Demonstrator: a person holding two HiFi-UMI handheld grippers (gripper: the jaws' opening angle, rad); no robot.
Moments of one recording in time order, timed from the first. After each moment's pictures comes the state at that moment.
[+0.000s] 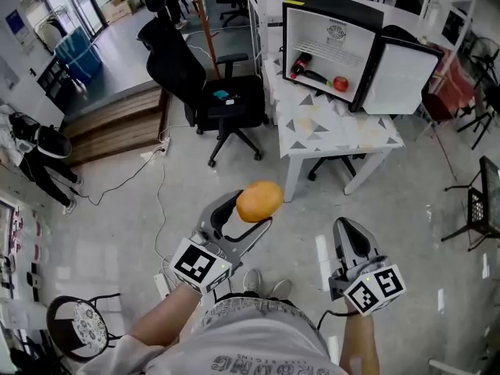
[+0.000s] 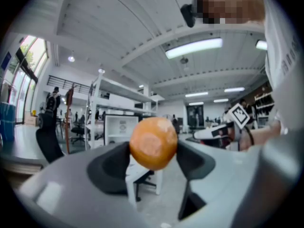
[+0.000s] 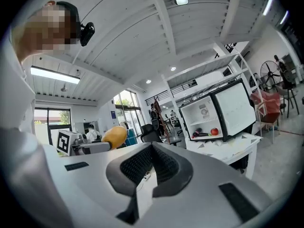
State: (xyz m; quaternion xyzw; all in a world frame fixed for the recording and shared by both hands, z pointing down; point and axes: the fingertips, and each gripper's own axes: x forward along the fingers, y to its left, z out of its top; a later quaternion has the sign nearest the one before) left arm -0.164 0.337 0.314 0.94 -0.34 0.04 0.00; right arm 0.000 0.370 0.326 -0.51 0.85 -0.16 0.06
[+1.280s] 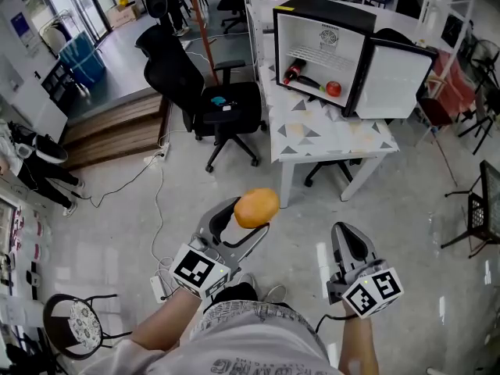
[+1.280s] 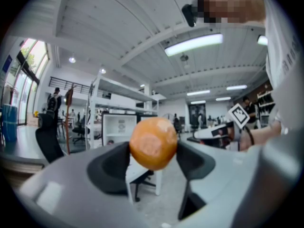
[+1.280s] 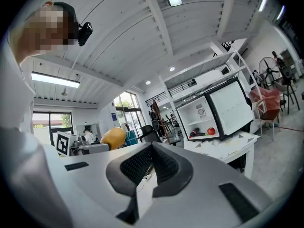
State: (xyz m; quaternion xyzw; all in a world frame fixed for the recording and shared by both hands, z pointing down) left arm -0.120 0.347 0.323 0.93 -0.35 0.05 0.00; right arm 0.049 0.375 0.336 -0.50 0.85 -0.17 0.07
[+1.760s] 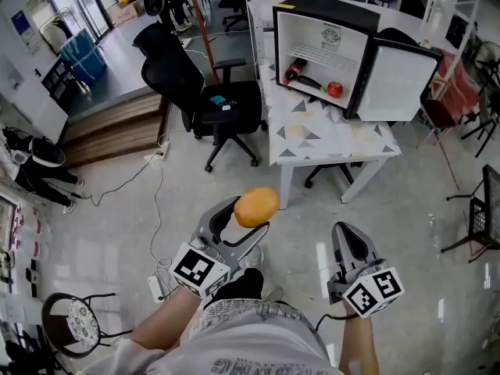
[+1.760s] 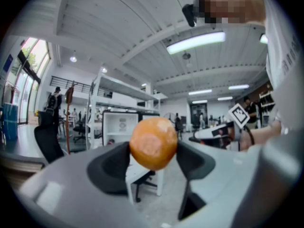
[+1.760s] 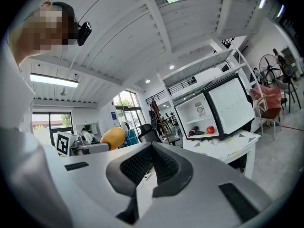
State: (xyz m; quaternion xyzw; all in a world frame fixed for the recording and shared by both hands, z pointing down) left arm -0.106 0.319 0.333 0.93 -0.36 0.05 0.01; right arm 0.066 0.346 0.346 -0.49 0.85 -0.17 0.06
